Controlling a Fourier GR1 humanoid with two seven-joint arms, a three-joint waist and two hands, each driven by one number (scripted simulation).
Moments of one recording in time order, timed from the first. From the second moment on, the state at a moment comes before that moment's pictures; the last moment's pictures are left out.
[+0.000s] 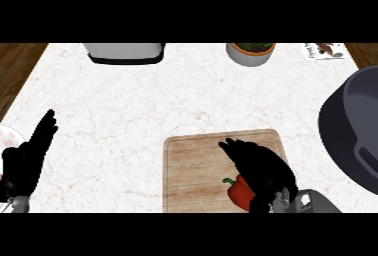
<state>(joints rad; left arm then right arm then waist) 0.04 0.49 -0.09 -1.53 0.12 0.23 0.10 -0.32 -0.34 0.63 -1.83 0.41 0.58 0.90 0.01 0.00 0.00</state>
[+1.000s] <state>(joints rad) 0.04 0.41 0.00 -1.53 0.03 0.15 0.12 -0.27 -0.18 0.64 -1.57 0.68 0.61 0.82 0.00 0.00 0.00</state>
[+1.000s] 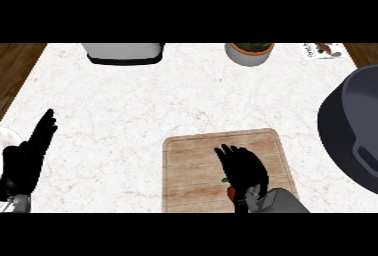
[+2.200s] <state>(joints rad) 0.03 0.33 0.10 -1.54 -0.06 0.05 0.12 -0.24 -0.13 0.53 -1.50 0.89 0.61 0.62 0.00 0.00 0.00</state>
